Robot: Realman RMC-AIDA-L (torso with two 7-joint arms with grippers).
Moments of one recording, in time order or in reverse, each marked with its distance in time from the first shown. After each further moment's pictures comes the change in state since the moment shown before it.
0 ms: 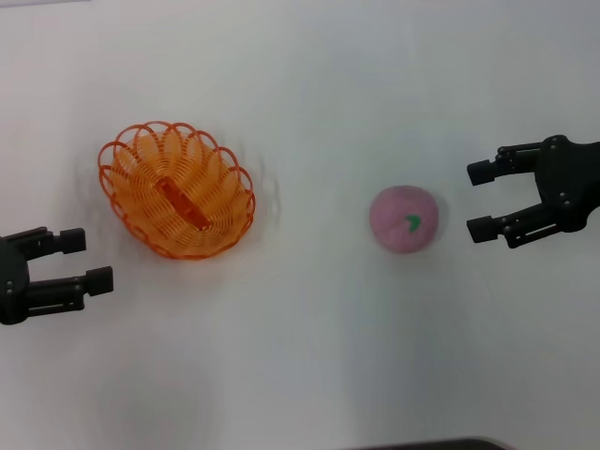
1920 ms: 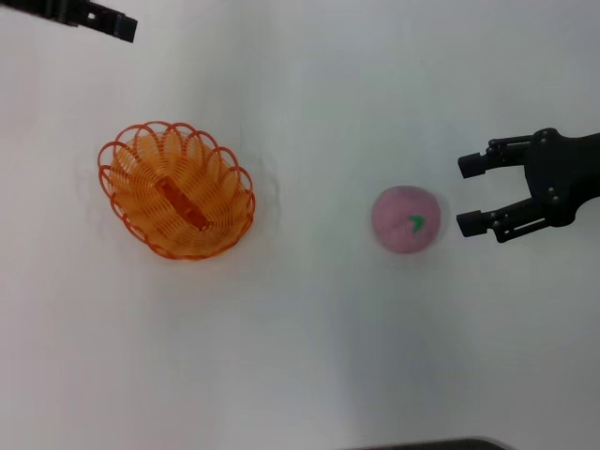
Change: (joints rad) left arm -0.503 0.073 0.356 0.327 0.320 -0.249 -0.906; right arm 0.005 0.019 0.000 -0.024 0.000 0.016 -0.015
